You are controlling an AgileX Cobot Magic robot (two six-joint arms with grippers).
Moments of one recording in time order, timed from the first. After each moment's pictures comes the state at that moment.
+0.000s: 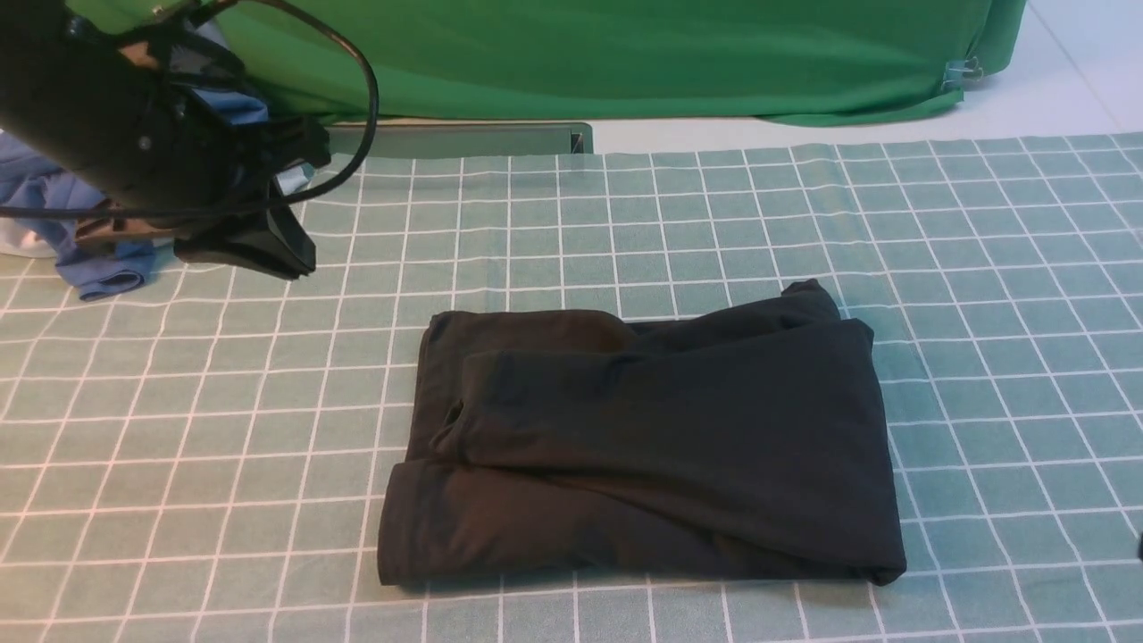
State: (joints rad) right arm 0.22 0.12 0.00 -0.11 0.19 -0.04; left arm -0.04 1.60 -1.39 -0.36 1.08 0.01
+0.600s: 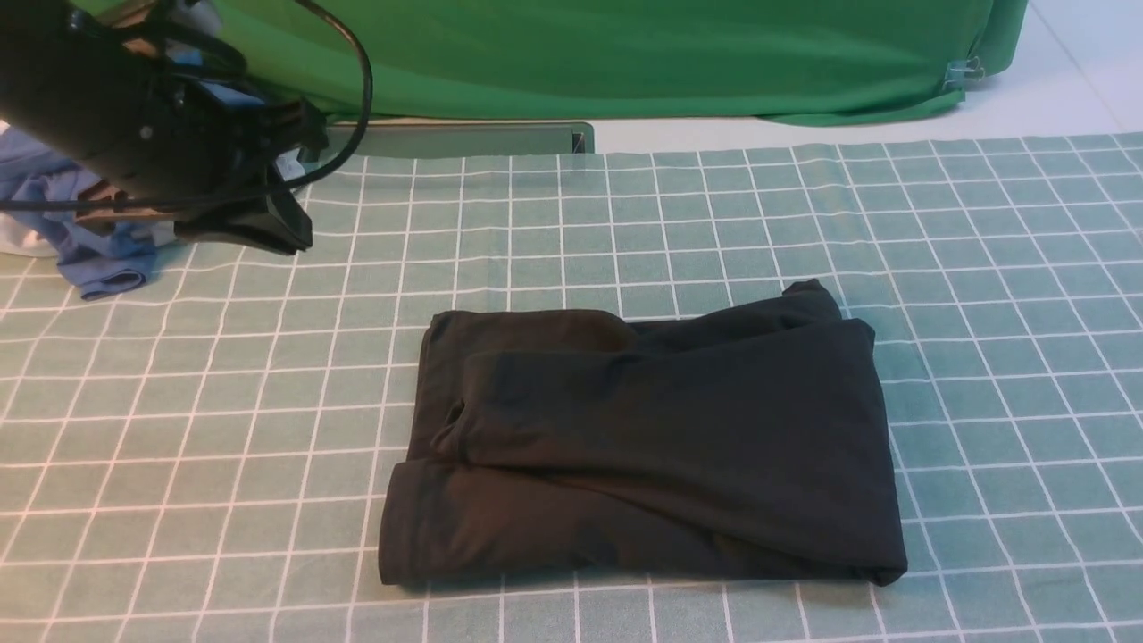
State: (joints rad) right arm 0.00 0.00 0.01 -0.10 0.23 -0.04; left arm -0.04 1.59 -1.39 -0.36 1.03 0.03
